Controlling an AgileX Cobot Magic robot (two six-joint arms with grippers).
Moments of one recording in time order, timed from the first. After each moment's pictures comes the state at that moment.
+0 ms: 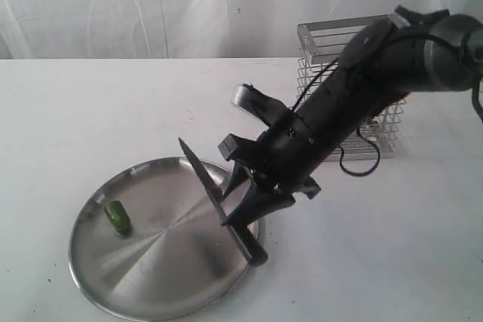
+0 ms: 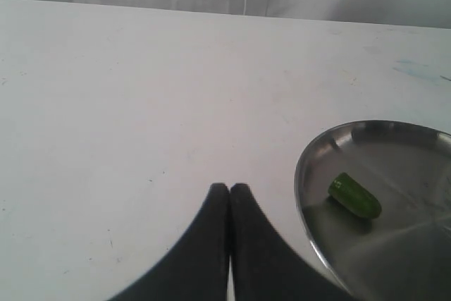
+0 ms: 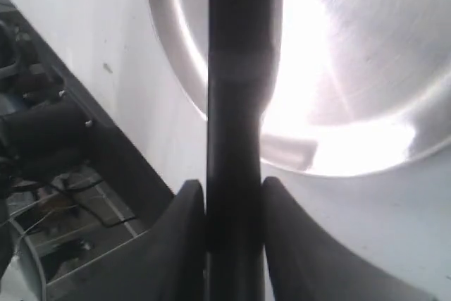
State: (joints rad) left arm 0.04 0.00 0.02 -0.05 0.29 -0.08; right arm 0.41 1.90 -1.24 0.92 1.21 -0.52
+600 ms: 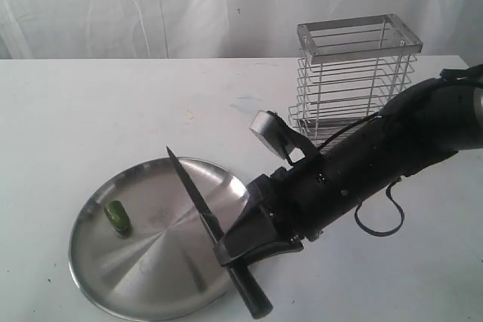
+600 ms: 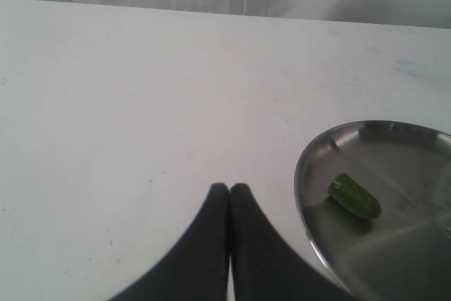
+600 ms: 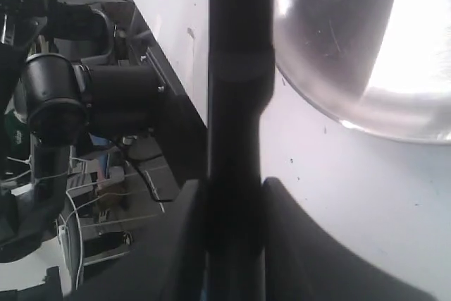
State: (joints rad) left arm 0.04 0.00 0.02 -0.05 0.29 -0.08; right arm 0.38 1.78 -0.91 1.20 1.21 -0.93
